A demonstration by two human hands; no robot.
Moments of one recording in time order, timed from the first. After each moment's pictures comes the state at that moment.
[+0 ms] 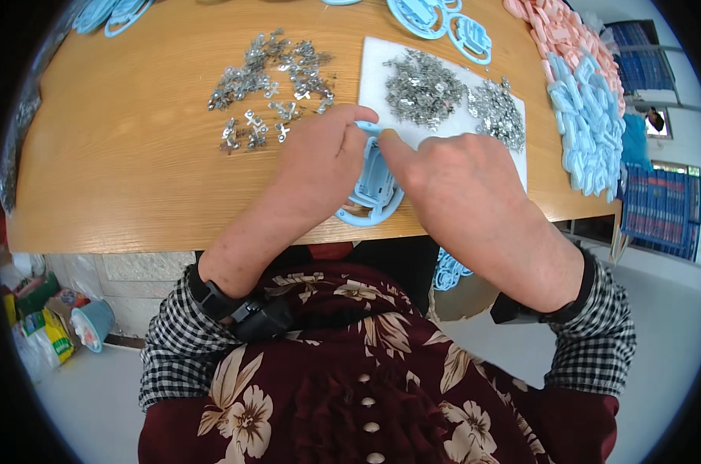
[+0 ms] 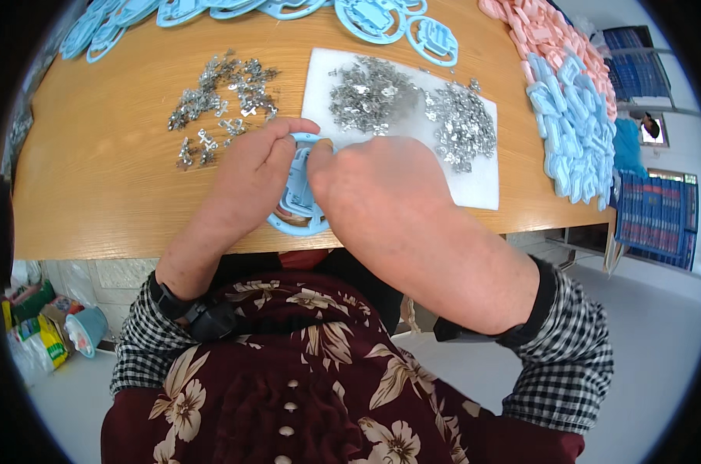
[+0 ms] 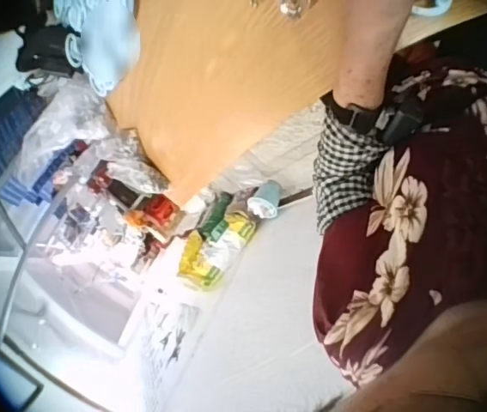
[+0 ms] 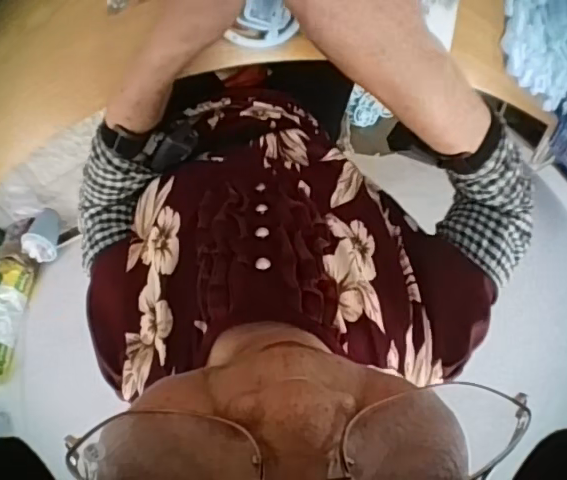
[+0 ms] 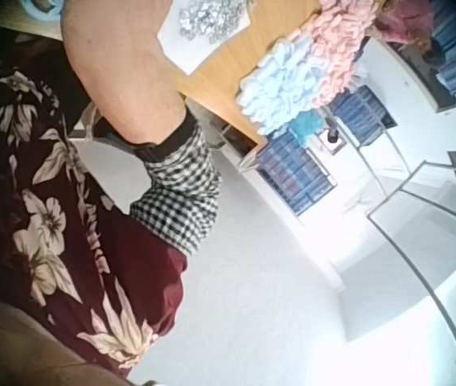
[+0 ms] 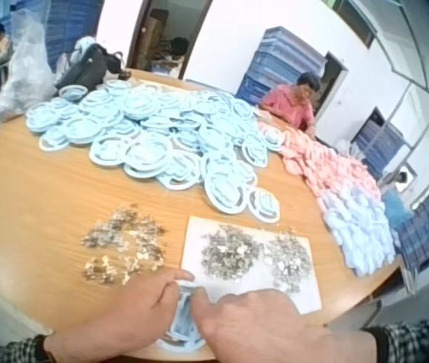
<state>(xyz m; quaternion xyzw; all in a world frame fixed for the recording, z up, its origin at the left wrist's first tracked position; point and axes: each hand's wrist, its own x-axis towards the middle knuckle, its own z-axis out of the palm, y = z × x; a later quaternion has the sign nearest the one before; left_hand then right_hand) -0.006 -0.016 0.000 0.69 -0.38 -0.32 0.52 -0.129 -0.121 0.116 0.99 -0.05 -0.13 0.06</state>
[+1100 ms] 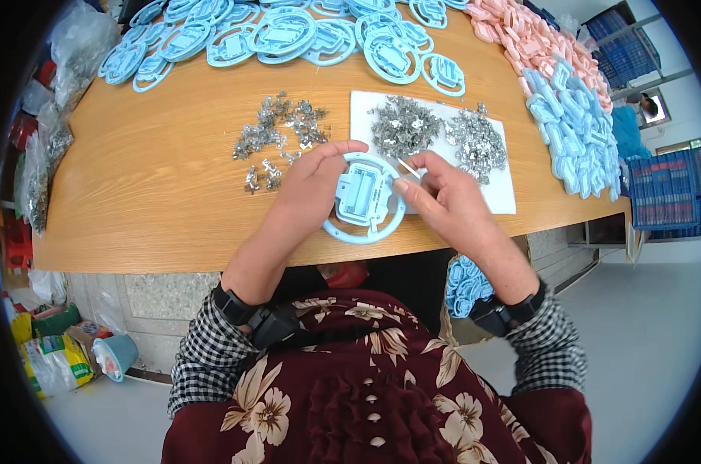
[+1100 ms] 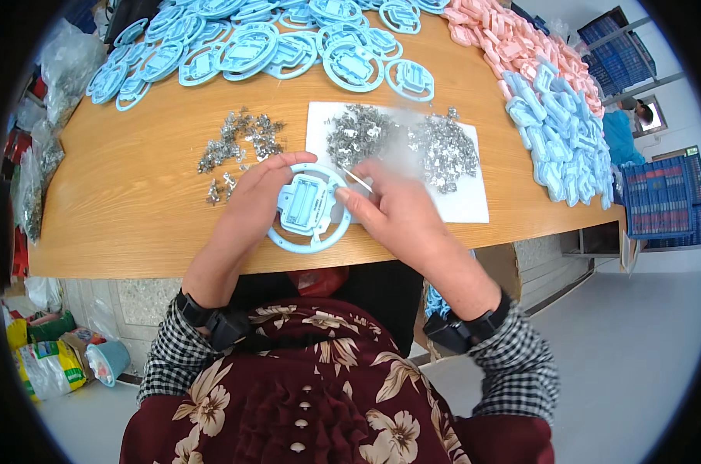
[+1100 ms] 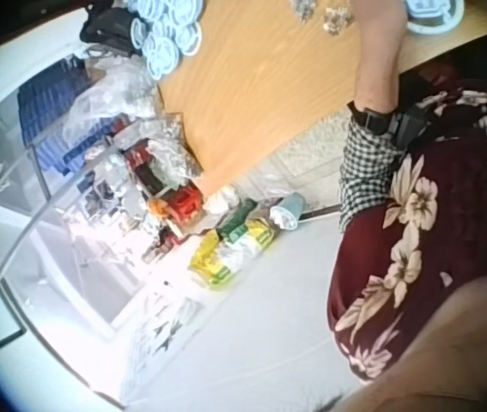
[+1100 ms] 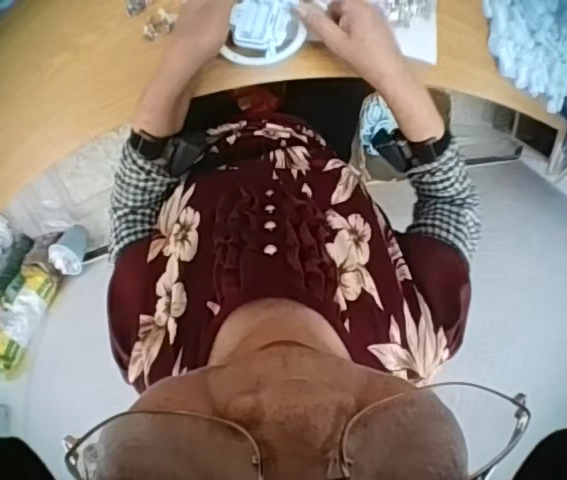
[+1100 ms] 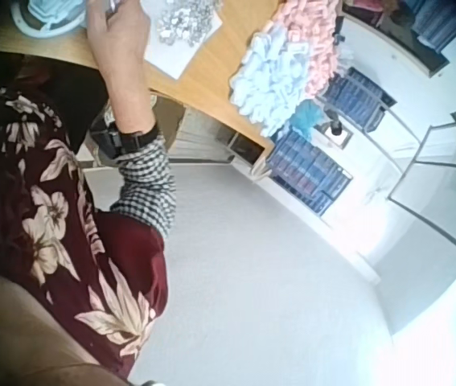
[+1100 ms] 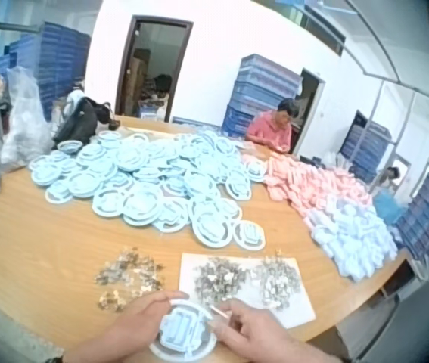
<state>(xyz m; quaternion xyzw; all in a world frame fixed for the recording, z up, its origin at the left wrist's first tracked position) -0.001 -0.019 0.019 0.56 -0.23 -0.51 0.61 -0.179 -0.143 0.065 0.87 -0.29 0.09 -0.38</state>
